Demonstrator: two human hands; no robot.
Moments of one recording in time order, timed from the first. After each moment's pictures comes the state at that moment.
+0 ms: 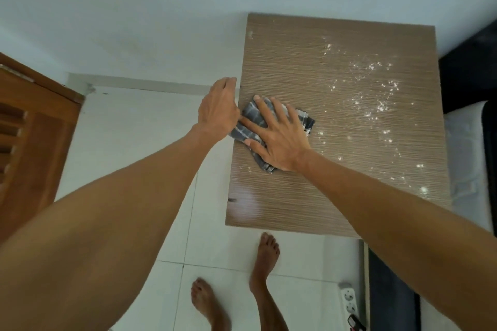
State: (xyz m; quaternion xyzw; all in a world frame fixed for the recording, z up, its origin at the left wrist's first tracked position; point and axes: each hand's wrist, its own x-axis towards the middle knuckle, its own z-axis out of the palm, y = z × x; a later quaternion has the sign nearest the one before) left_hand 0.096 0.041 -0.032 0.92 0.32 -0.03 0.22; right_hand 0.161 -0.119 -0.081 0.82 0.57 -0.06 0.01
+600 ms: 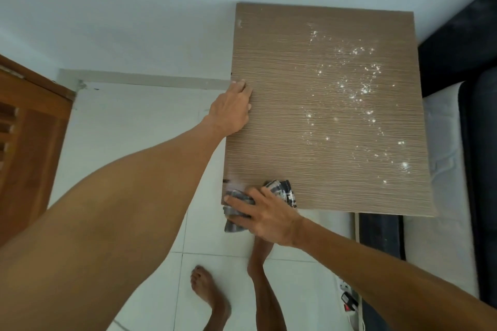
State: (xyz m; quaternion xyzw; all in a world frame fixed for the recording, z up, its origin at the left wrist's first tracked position) left_hand 0.094 0.011 -0.040 0.96 0.17 -0.14 0.19; right_hand 0.020 -0.221 -0.072 0.65 0.75 -0.10 -0.07
